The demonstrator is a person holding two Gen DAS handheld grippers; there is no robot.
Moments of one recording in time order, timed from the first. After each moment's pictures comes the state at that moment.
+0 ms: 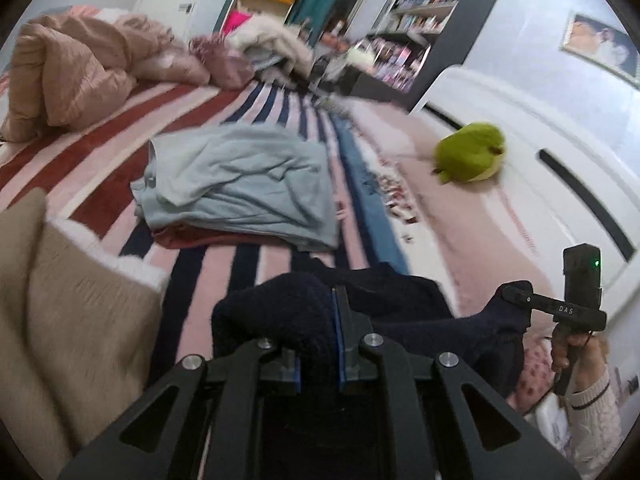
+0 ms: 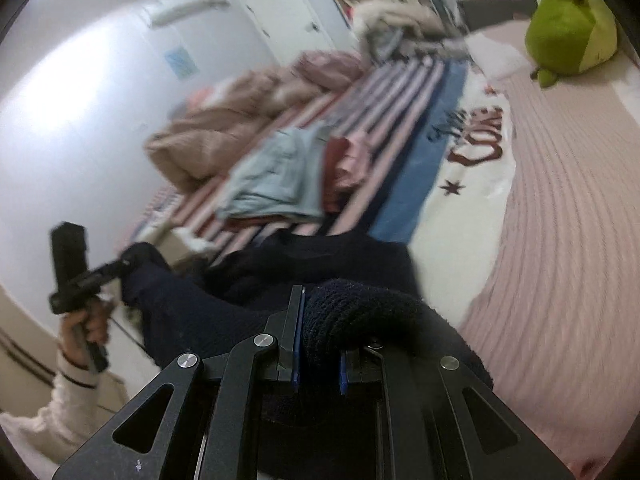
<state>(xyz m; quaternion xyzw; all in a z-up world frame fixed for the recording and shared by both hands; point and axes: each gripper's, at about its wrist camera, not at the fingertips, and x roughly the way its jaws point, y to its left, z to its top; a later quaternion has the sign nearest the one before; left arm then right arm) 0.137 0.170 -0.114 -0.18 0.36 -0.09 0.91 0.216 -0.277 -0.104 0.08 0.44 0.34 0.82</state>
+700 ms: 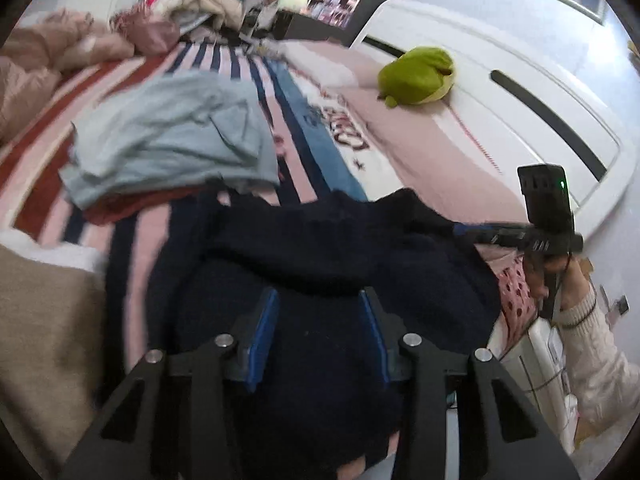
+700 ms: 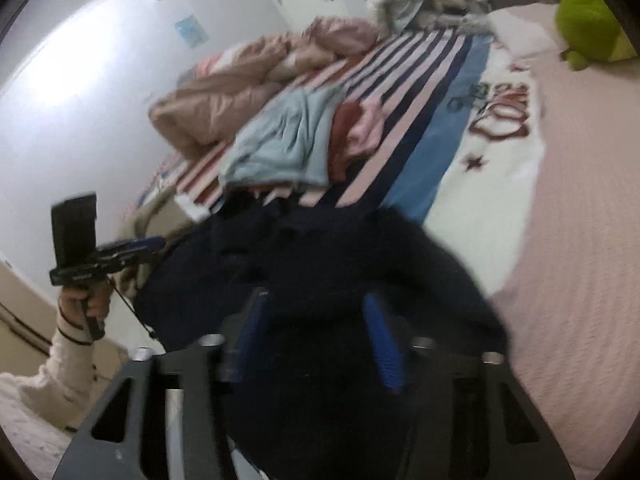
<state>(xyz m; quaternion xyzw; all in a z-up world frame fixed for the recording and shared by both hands) 0.138 0.129 -0.139 -0.11 0.42 -0.21 0.87 0.204 -0.255 -0.129 0.03 0.48 0.38 0.79</state>
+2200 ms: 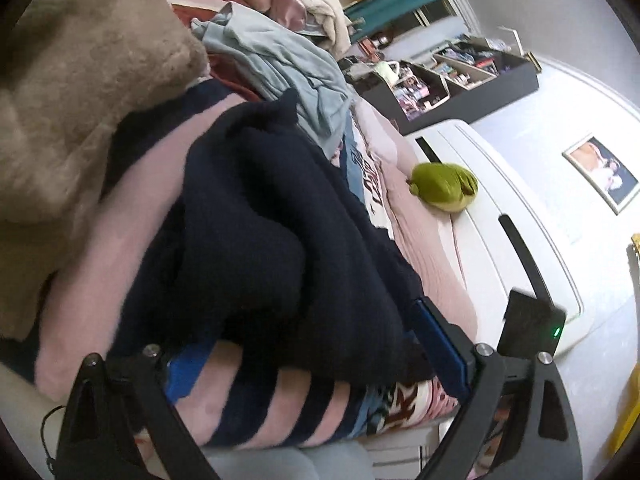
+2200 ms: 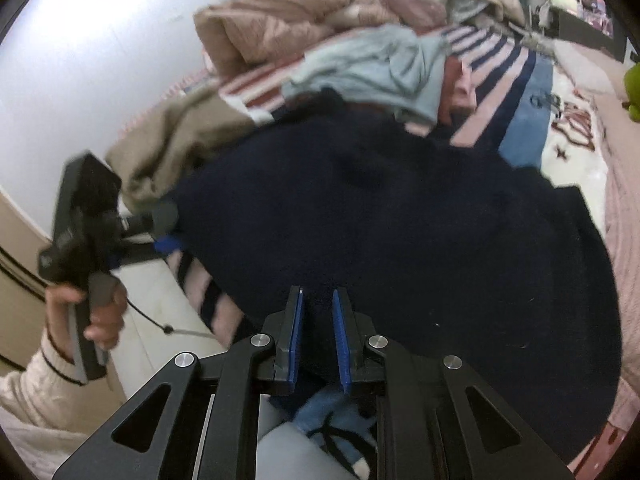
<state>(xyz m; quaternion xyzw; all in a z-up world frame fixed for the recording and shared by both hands) 0.031 0.168 -0.223 -0.42 0.33 -0.14 0.83 0.092 -0.142 -0.157 -0.09 0.49 0.40 0.77</state>
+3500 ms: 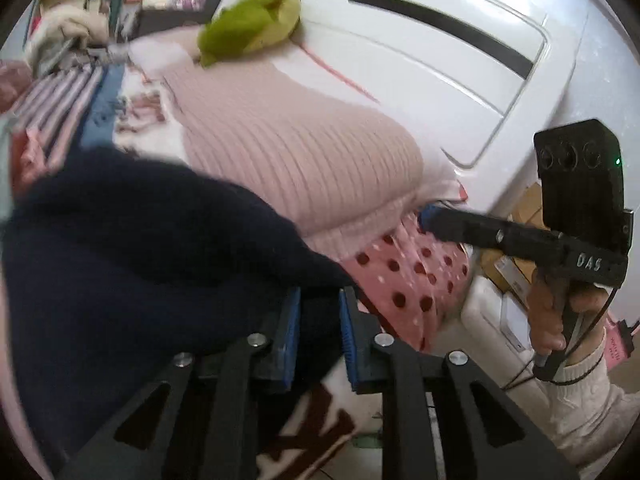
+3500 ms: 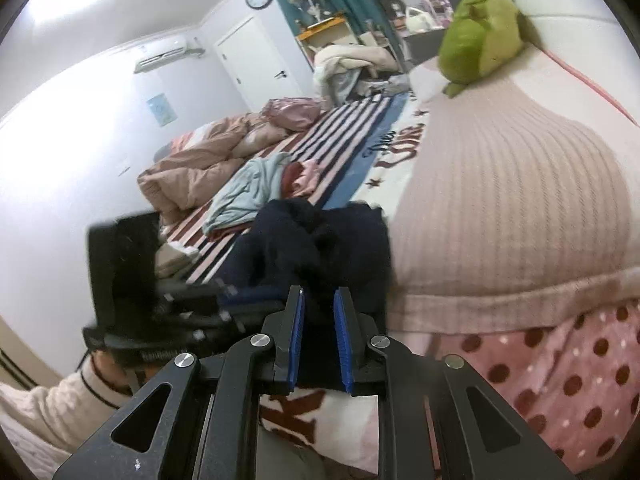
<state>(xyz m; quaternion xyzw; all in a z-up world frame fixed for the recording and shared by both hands) 0.117 -0.141 -0.150 -0.04 0.40 -0.38 0.83 0.060 -0.412 -0.090 0.13 0.36 0.29 0.88</state>
